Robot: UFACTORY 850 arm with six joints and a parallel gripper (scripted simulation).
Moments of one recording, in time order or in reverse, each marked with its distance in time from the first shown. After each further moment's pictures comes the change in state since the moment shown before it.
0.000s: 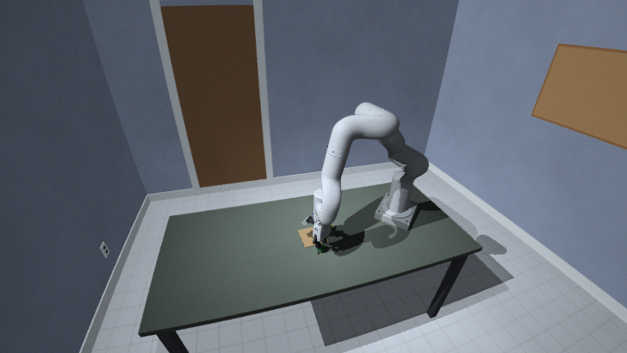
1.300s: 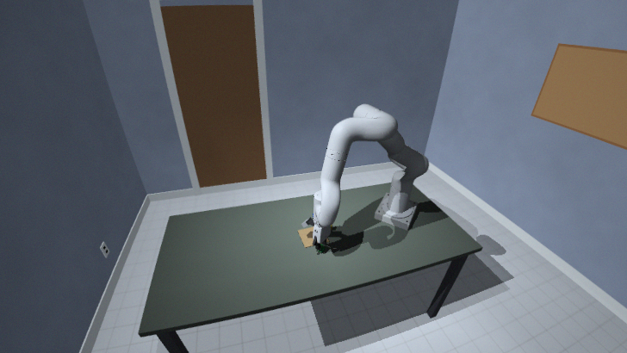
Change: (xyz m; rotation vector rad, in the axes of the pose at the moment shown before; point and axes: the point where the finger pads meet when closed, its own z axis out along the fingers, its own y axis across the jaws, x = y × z) arm 0.000 0.000 0.011 0.000 0.000 0.000
